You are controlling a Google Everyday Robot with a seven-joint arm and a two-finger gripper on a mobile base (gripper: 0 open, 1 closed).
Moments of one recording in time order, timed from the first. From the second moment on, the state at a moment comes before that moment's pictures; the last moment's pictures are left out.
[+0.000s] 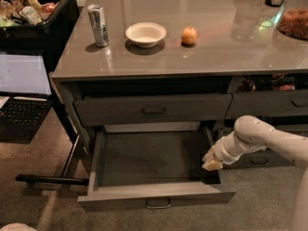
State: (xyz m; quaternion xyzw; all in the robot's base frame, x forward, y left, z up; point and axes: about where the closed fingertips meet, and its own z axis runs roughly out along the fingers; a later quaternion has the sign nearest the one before) arm 0.554 -0.234 0.459 -0.58 0.78 0.15 0.16
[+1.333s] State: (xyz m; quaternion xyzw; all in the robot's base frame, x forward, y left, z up) arm 0.483 -0.252 0.431 -0.59 0.79 0.13 0.10
